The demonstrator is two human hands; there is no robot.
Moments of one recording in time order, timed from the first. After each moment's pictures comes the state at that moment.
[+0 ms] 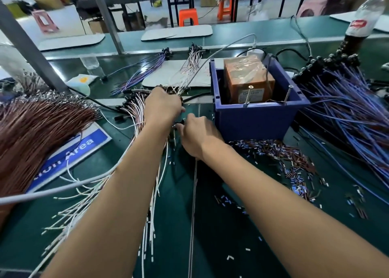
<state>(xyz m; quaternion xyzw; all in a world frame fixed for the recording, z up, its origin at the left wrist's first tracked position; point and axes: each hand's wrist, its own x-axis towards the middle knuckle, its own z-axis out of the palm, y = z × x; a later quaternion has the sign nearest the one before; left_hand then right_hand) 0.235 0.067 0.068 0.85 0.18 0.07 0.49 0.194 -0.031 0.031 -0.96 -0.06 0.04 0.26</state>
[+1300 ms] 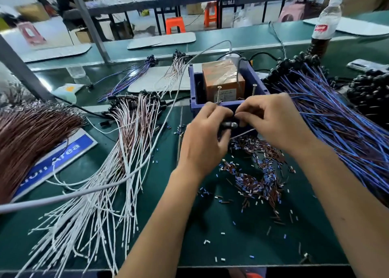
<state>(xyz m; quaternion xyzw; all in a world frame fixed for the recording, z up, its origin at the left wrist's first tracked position) 0.137 -0.033 0.035 0.85 -0.27 0.28 0.34 0.141 -0.223 0.071 -0.89 -0.22 -0.20 0.34</state>
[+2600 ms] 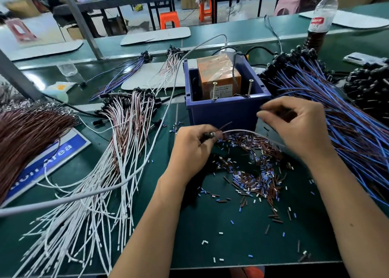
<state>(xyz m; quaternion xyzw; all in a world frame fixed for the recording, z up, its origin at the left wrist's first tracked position) 0.148 -0.014 -0.002 0.84 -0.21 0.15 0.48 0.132 -0.262 0.034 -0.84 -0.12 -0.31 0.42</state>
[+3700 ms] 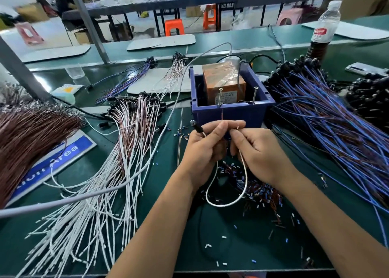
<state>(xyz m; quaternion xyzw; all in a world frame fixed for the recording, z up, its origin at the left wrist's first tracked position) 0.136 -0.035 0.011 0.55 -0.18 -0.10 0.81 0.110 -0.190 0.023 -0.84 -0.17 -0.14 0.50</state>
